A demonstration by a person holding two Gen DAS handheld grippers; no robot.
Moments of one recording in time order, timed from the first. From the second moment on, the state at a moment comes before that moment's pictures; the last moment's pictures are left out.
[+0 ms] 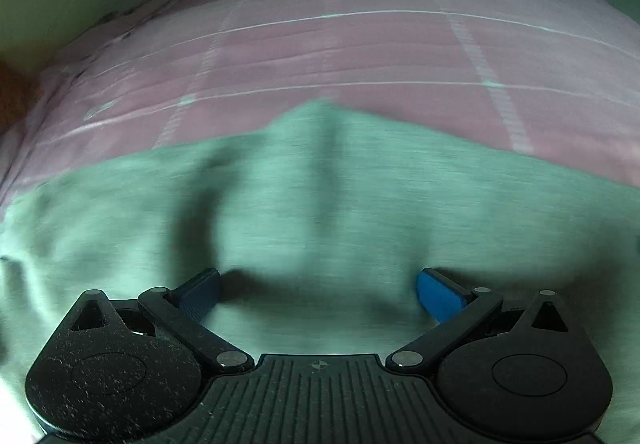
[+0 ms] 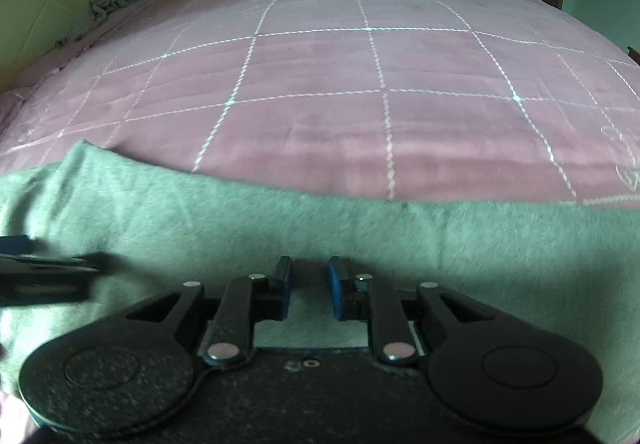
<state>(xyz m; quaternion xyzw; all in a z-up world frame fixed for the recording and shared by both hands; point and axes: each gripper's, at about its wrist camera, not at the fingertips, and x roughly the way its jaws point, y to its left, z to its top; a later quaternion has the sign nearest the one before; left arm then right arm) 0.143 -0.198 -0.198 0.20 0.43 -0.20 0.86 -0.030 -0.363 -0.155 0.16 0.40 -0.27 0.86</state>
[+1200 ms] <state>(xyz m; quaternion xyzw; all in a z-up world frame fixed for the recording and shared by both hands) 0.004 -0.229 -0.171 0.20 0.45 -0.25 0.84 -0.210 -0.392 -0.118 0.14 0.40 -0.36 0.83</state>
